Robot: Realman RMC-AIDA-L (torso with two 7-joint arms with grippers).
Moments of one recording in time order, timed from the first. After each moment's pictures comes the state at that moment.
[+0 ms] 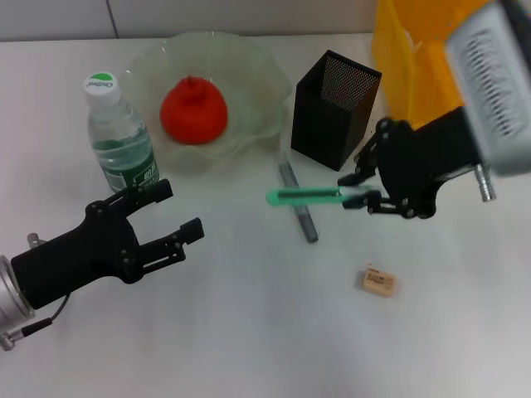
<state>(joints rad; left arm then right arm) -0.33 -2.07 0.66 0.32 1.74 1.65 -0.96 0.57 2.08 1.84 1.45 0.83 -1.65 1.55</state>
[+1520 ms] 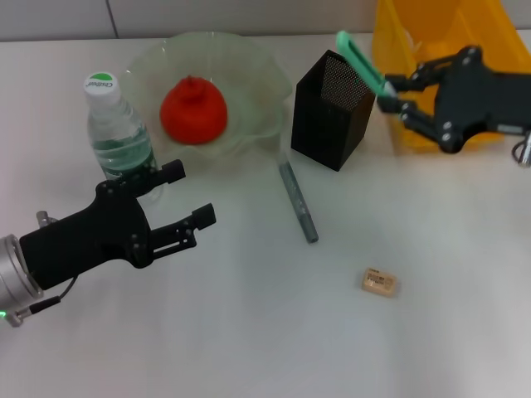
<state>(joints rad) -0.38 -2.07 0.66 0.33 1.74 1.67 -0.92 0.33 2.09 2.09 1.24 1.35 -1.37 1.22</state>
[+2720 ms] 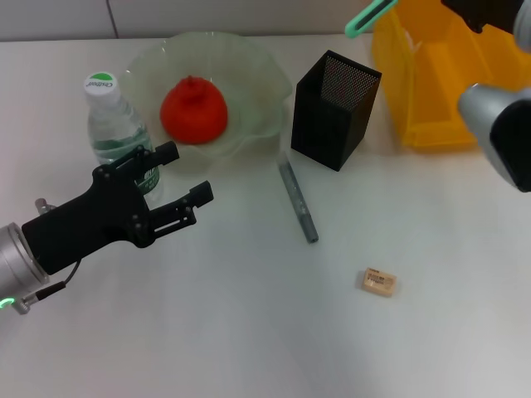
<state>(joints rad) -0.40 -2.07 0.61 0.29 1.71 1.63 -0.87 0.21 2.08 1.50 1.65 0.56 -0.51 0.69</state>
